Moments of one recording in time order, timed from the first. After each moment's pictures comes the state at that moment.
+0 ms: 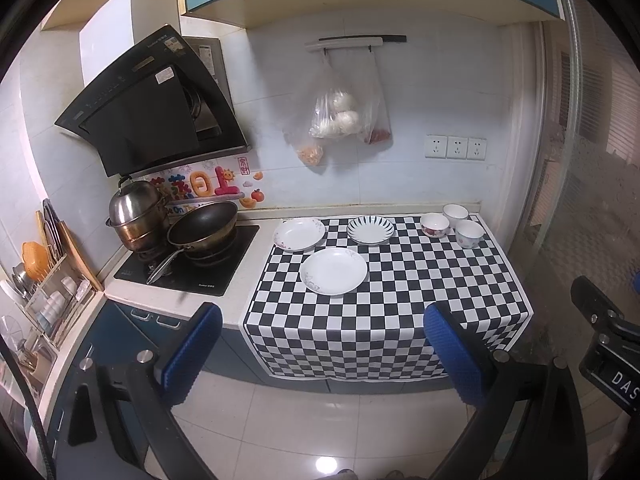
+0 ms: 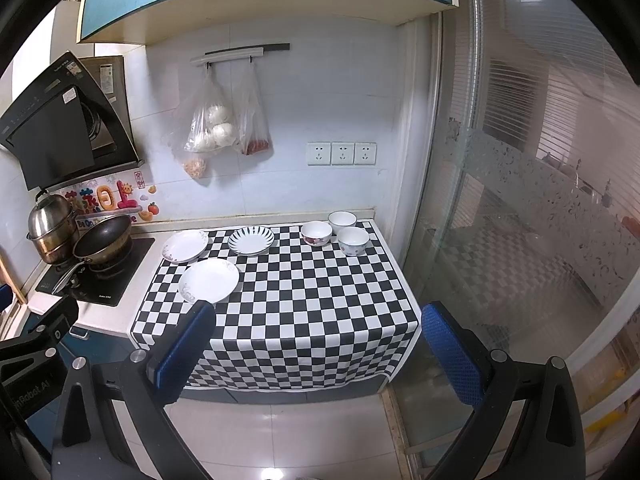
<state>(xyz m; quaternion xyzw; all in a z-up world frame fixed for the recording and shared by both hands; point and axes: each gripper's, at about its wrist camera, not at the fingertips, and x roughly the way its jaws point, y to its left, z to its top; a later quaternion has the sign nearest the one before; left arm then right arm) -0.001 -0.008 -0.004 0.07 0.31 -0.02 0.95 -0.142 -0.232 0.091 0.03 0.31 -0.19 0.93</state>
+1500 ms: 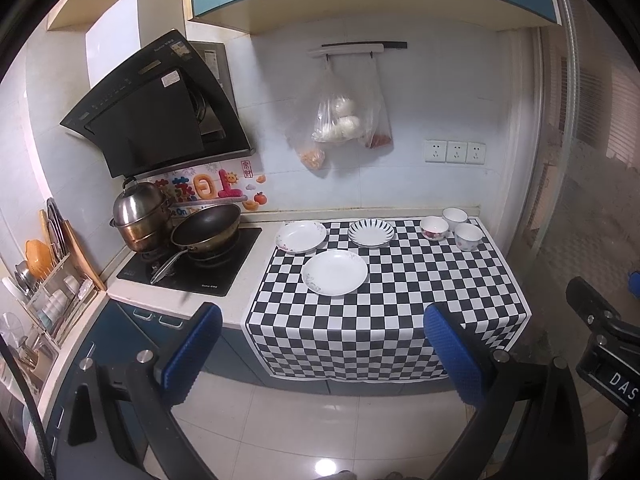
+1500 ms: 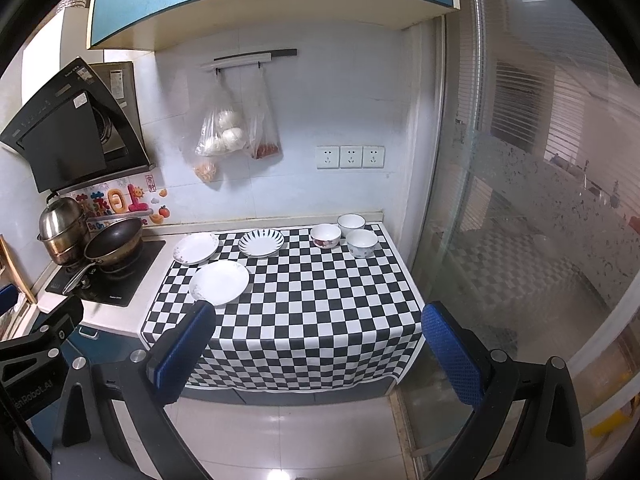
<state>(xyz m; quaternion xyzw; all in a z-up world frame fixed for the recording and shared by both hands) -0.008 -0.005 0.011 0.07 0.31 -0.02 0.95 -0.151 -0.225 0.099 0.03 0.31 -0.17 0.94</state>
